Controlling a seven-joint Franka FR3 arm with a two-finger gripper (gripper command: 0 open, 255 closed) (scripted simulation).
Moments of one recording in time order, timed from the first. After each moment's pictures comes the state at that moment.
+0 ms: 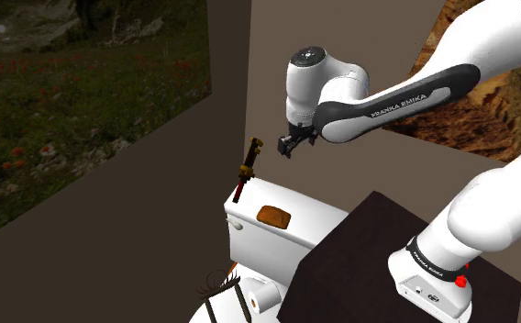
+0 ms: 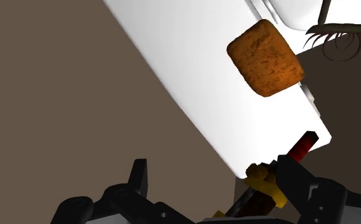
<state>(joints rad) -0.08 -0.22 0.41 -2.43 -0.35 2.20 0.74</state>
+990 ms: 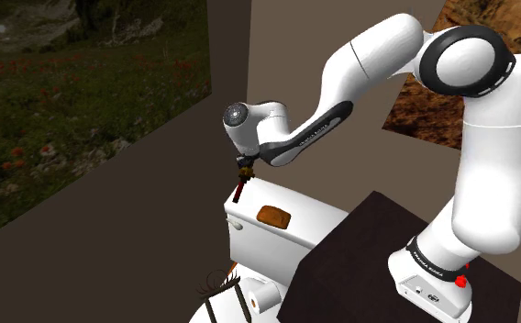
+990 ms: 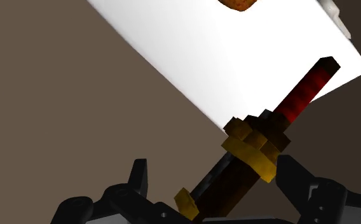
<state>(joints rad) 0.02 0.48 0.38 -1.95 -0.91 2.15 1.35</state>
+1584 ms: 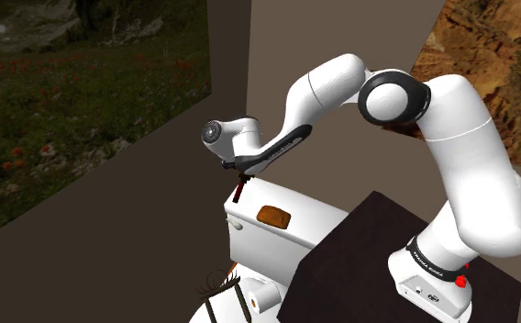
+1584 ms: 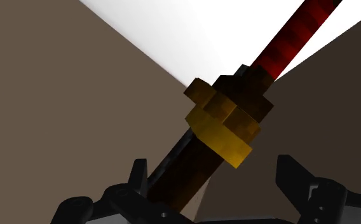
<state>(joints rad) 0.14 0.83 0.28 -1.55 -1.03 2.05 1.44</state>
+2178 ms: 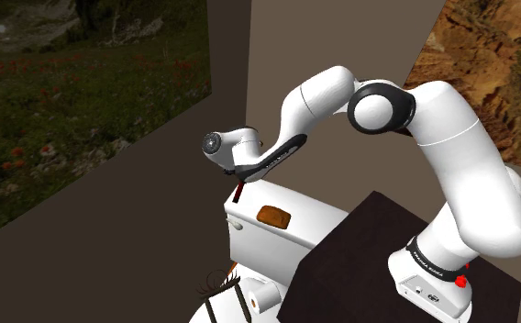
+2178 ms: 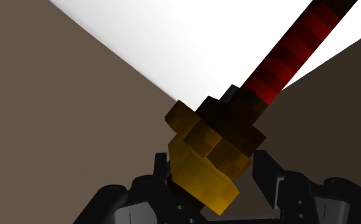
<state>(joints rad) 0.16 0.92 0.26 -1.50 -1.06 2.08 1.47</state>
